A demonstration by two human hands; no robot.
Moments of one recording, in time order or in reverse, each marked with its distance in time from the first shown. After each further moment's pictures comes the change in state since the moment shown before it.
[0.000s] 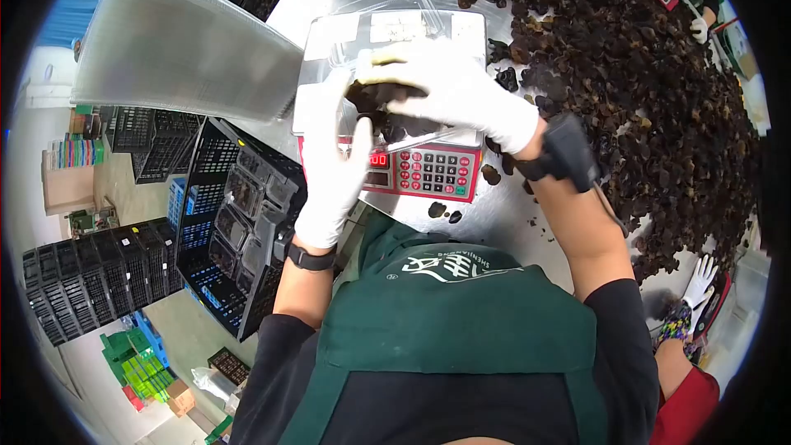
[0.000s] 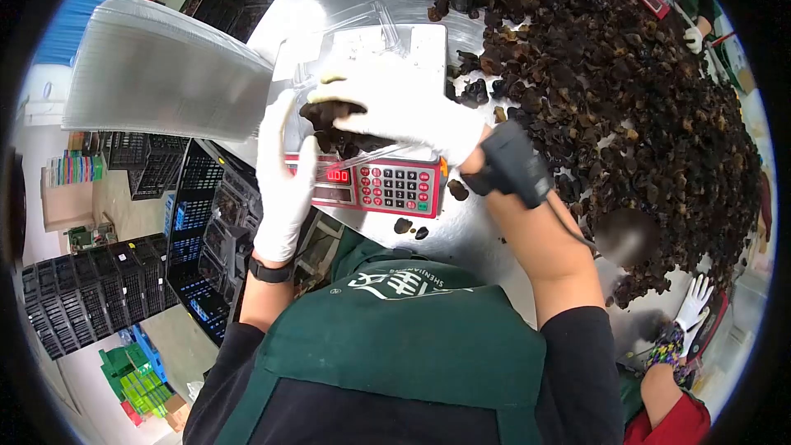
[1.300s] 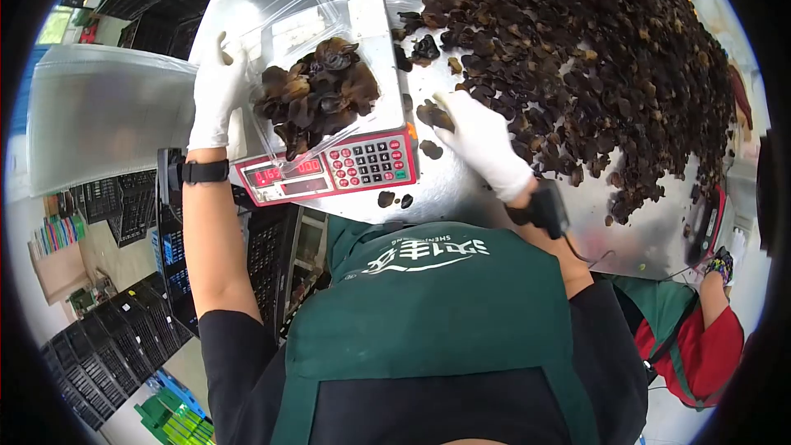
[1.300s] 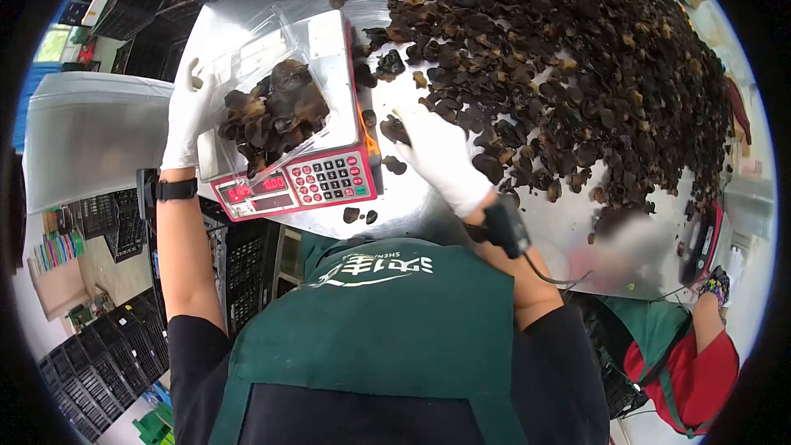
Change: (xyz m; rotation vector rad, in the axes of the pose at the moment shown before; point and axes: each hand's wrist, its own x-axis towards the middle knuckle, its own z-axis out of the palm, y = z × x) left_hand 0.128 -0.126 0.030 0.278 -0.193 -0.166; right_hand -0.179 -0.029 0.008 -0.315 0.146 0.738
